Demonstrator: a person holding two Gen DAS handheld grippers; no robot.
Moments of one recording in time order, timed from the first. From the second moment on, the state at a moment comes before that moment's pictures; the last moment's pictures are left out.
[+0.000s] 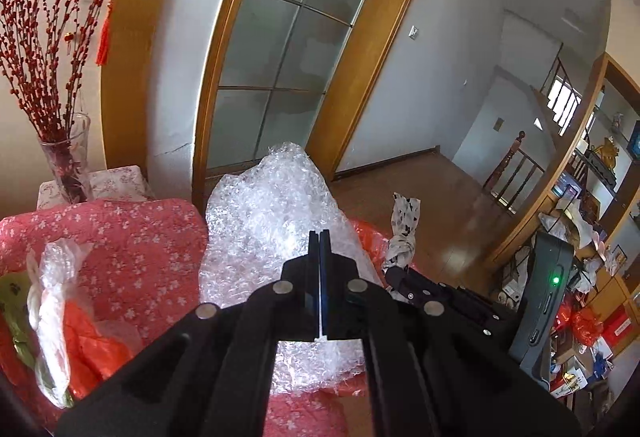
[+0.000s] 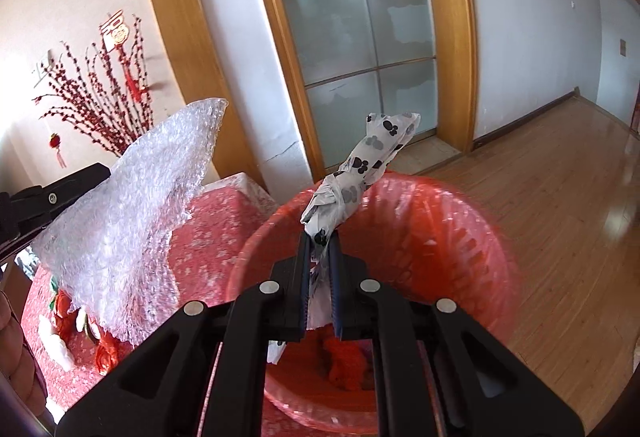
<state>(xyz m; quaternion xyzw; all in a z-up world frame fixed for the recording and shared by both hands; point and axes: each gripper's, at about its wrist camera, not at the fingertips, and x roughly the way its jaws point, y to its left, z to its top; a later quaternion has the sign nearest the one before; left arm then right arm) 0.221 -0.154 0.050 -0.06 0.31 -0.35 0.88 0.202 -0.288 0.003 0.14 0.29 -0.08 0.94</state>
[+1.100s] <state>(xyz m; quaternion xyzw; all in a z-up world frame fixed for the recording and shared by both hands) 0.248 -0.203 -0.012 -0.05 0.38 -0.34 0.86 0.185 -0.330 -0.021 0.14 0.32 -0.13 0.93</state>
